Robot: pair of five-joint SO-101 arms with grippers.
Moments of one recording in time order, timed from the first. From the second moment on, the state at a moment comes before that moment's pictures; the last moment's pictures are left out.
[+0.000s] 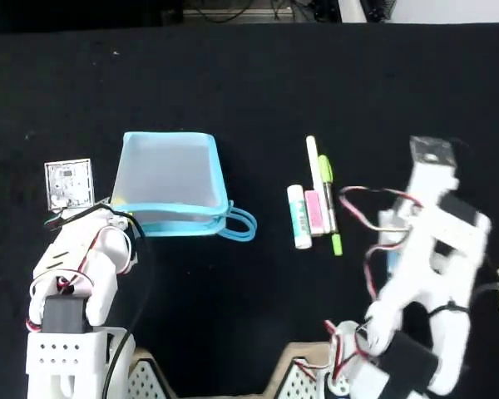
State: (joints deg) left arm -5.1 -83.6 71.7 52.9 5.3; right arm 31.2 -20.4 43.7 63.3 23.7
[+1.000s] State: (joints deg) left arm -5.1 -83.6 71.7 52.9 5.3; right arm 41.2 4.2 27.6 74.2 33.3
